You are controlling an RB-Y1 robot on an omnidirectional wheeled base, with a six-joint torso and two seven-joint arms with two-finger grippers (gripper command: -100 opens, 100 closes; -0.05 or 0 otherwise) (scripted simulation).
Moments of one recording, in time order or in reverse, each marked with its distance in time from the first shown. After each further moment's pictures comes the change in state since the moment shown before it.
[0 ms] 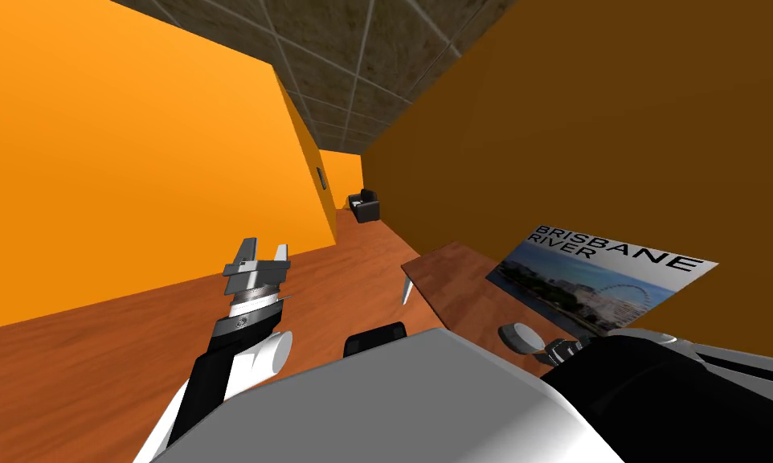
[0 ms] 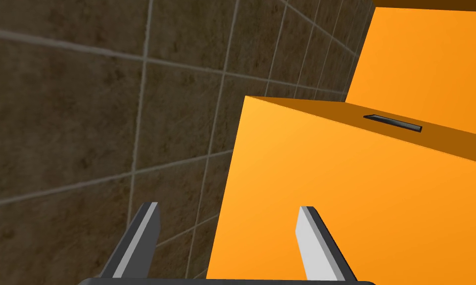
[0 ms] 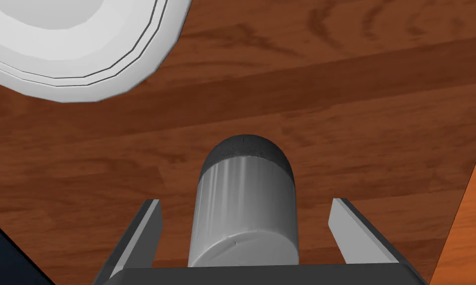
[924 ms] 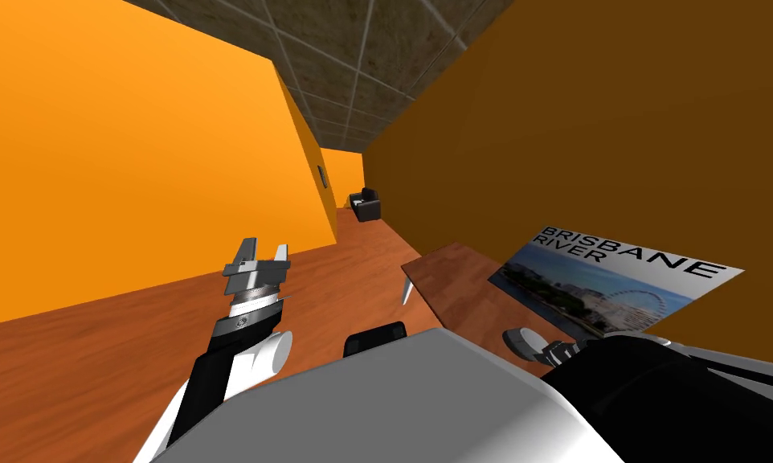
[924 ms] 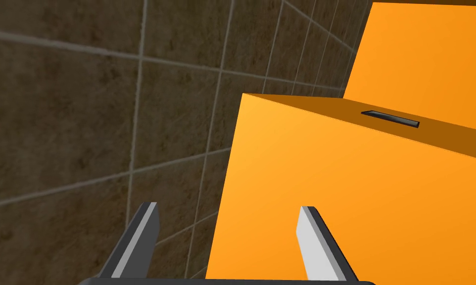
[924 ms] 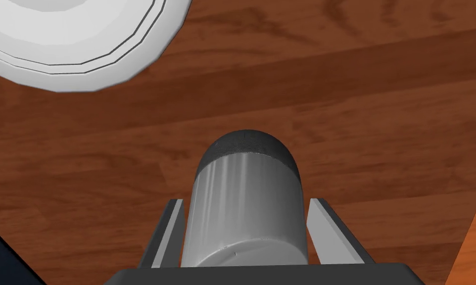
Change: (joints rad) left arm 0.000 0.000 0.000 0.000 0.000 0.000 0.000; right arm -0.010 0.030 0.005 0.011 0.007 0.021 0.005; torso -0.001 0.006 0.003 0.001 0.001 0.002
